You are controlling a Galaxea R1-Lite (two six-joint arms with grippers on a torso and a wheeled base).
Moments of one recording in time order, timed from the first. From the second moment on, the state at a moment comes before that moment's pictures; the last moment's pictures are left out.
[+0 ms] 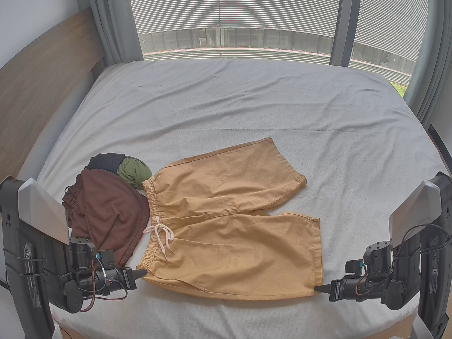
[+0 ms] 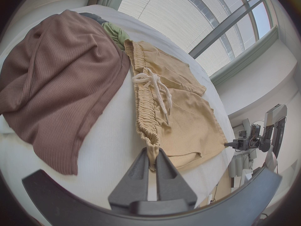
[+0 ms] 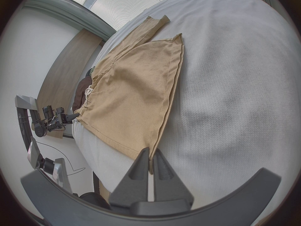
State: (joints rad) left arm -0.05 2.39 -0.13 -1.55 -0.48 -0.25; right arm 0.24 2.43 -0.07 -1.54 0.43 0.33
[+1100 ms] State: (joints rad) left arm -0.08 2.27 -0.16 -1.55 -0.51 -0.32; right arm 0.23 2.20 -0.12 -1.54 0.43 0.37
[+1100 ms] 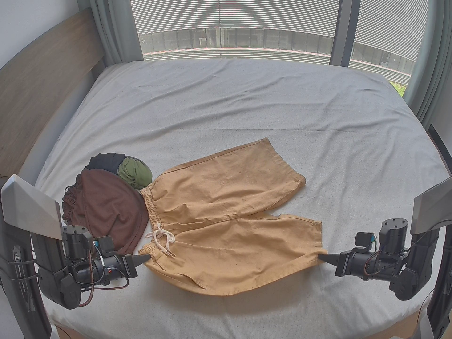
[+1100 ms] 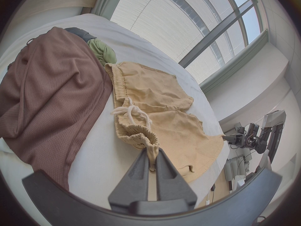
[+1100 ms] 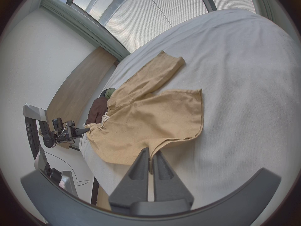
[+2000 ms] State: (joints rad) left arm -0.09 2.25 -0.27 -1.55 -0.43 -0.51; right arm 0.17 2.13 -0.43 -1.40 0.43 0.42
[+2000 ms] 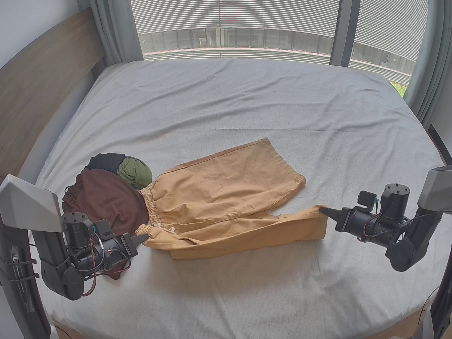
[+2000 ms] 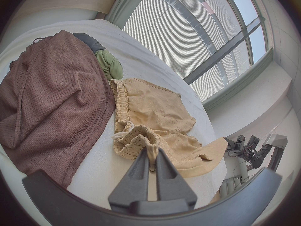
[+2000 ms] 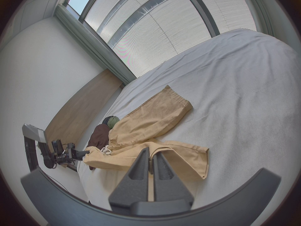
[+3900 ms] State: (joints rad) left arm -0.11 2.25 -0.43 -1.55 -0.30 -0.64; right arm 0.16 2.17 -1.34 -0.55 0.43 0.42
